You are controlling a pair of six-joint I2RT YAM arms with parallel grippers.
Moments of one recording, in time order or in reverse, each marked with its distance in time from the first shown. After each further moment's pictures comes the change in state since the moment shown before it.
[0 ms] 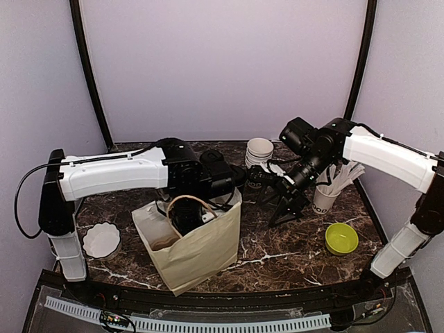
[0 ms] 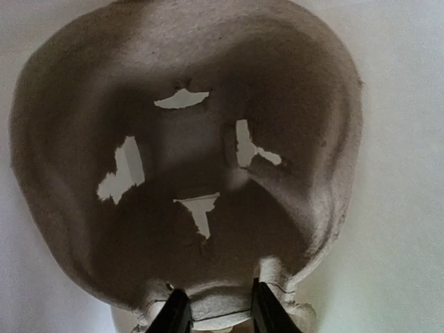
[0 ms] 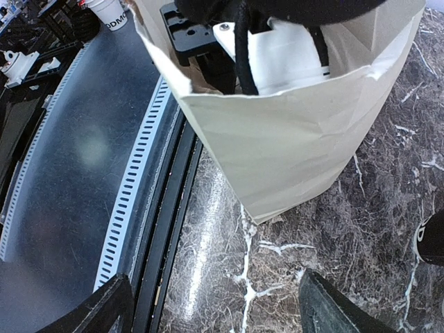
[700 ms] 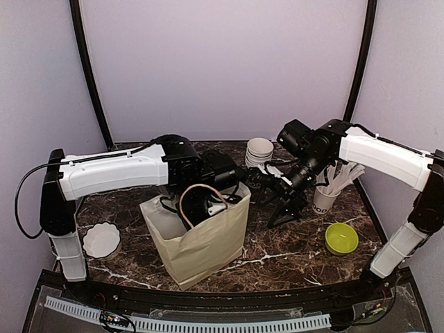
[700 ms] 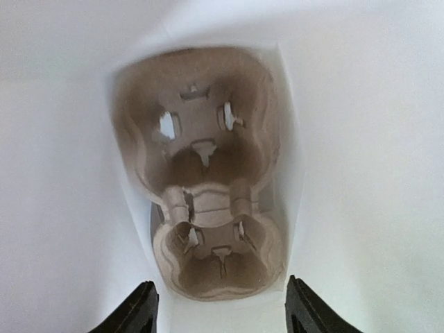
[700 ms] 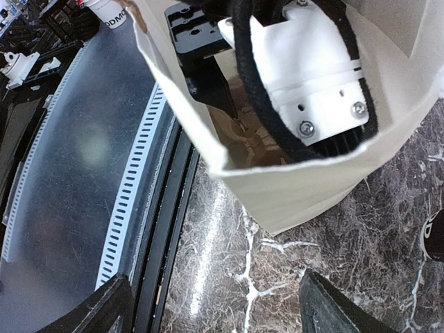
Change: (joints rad) left arm 0.001 0.013 0.014 0.091 -0.091 0.045; right arm 0.000 0.027 0.000 -0.002 0.001 0.004
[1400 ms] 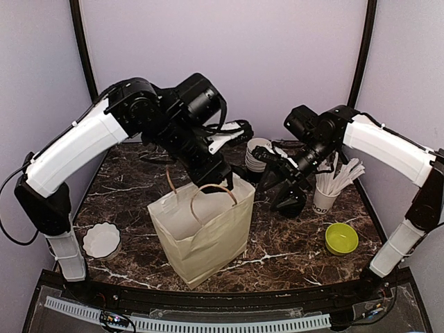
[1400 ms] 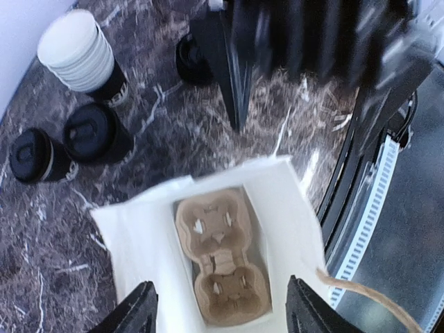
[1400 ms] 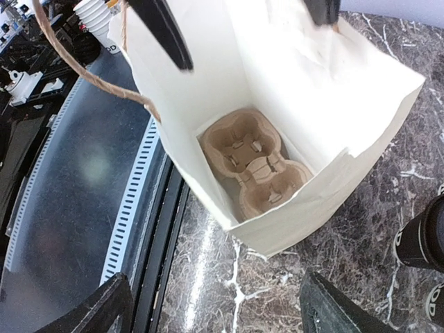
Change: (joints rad) left arm 0.004 -0.037 0.470 -0.032 -0.053 0.054; right arm -0.067 0.023 0.137 -0.089 -0.068 -0.038
